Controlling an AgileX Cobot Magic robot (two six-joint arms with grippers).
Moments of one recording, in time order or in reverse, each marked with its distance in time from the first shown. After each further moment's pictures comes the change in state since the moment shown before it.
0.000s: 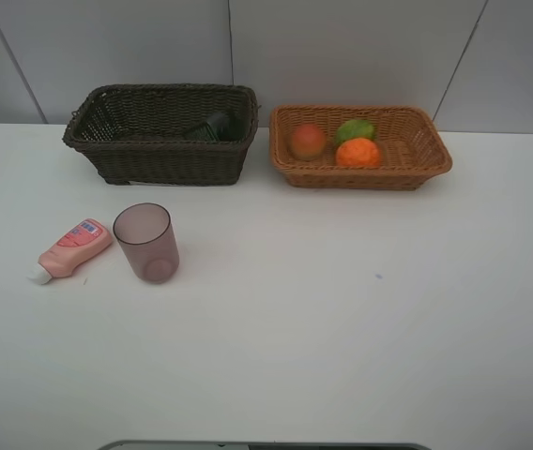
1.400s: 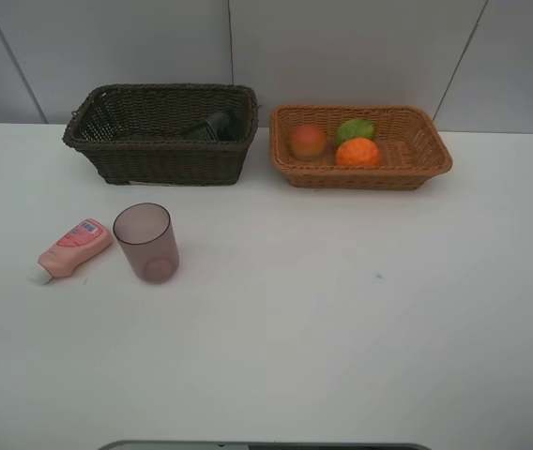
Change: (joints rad) left arm -0.051 0.986 -0.146 0.076 -0.241 0.043; right arm 0.000 0.000 0.000 0.000 0.000 0.000
